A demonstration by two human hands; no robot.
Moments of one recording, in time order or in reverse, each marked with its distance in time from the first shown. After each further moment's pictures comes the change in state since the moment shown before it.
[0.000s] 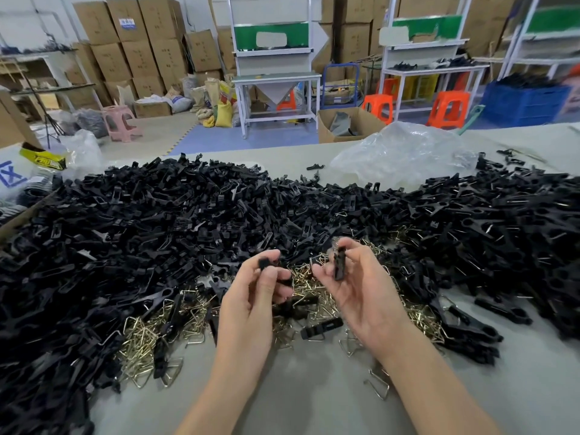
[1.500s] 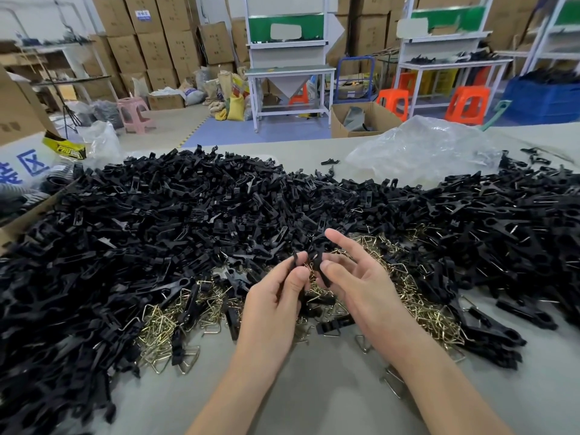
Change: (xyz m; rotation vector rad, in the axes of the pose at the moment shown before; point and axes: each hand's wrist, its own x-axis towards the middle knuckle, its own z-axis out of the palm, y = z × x) left_hand -0.002 -0.001 -0.001 0.082 -0.093 -0.089; right_hand 0.008 0.024 -0.009 -0.524 -0.146 -0.107
